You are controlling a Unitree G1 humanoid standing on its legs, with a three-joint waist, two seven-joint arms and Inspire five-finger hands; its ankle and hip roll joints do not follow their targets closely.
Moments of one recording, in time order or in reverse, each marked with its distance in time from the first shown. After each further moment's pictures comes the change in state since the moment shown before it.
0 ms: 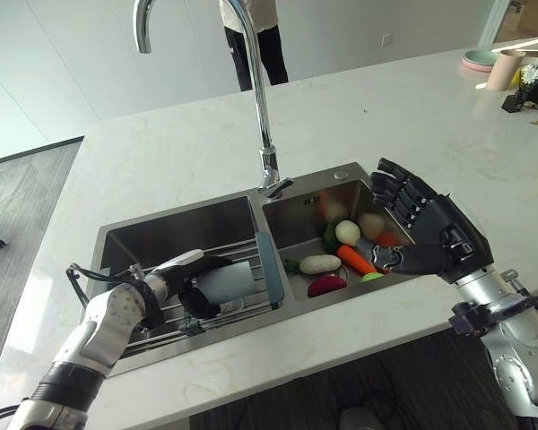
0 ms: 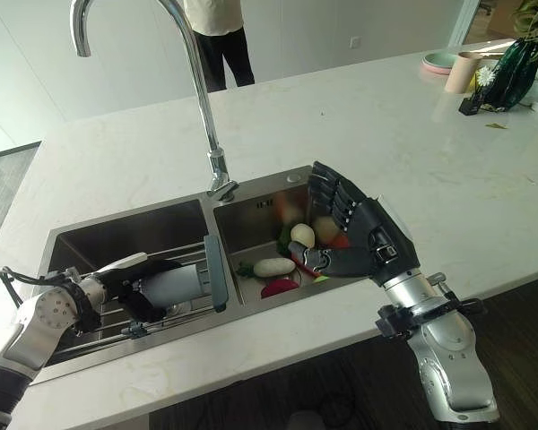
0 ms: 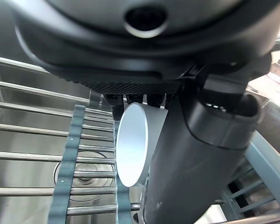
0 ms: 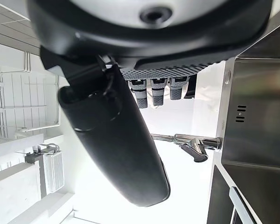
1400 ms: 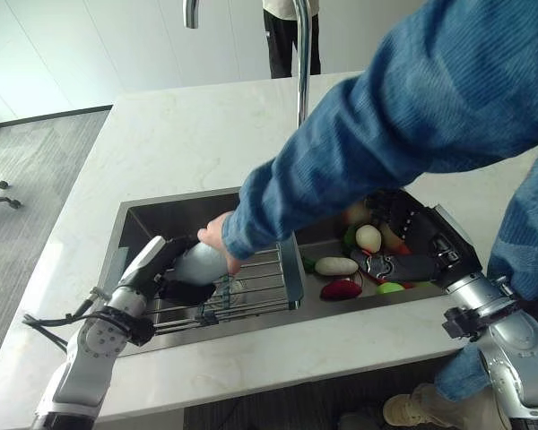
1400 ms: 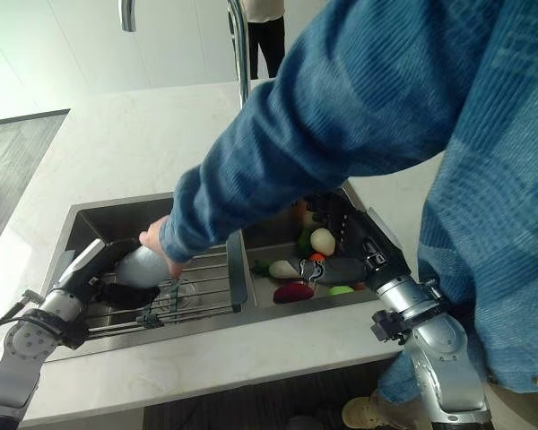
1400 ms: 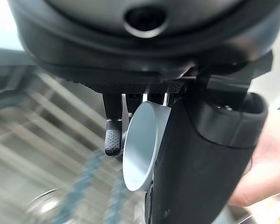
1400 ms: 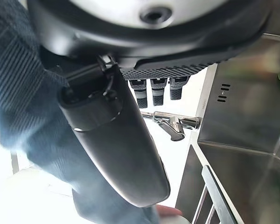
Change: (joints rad) left arm 0.255 -0.157 0.312 -0.276 -0.177 -0.103 0.312; right arm 0.008 0.035 0.010 0.028 -0.115 0.028 0.018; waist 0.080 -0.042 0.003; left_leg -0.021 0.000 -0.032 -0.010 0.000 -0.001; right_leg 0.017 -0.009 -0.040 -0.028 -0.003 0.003
